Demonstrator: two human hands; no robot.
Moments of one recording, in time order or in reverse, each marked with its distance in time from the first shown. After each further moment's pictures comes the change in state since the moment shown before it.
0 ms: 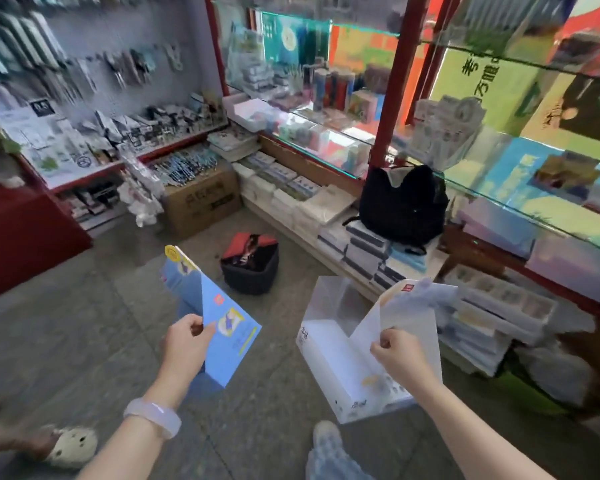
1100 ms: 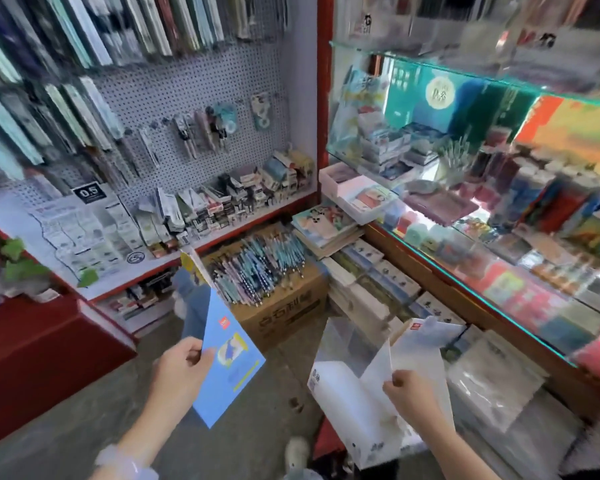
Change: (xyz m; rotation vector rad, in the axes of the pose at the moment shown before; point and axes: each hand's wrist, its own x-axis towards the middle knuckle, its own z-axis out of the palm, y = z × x) left_hand 0.786 0.131 -0.101 0.229 0.115 -0.026; right_hand 0.645 -0.525 0.191 0.001 -0.190 0.070
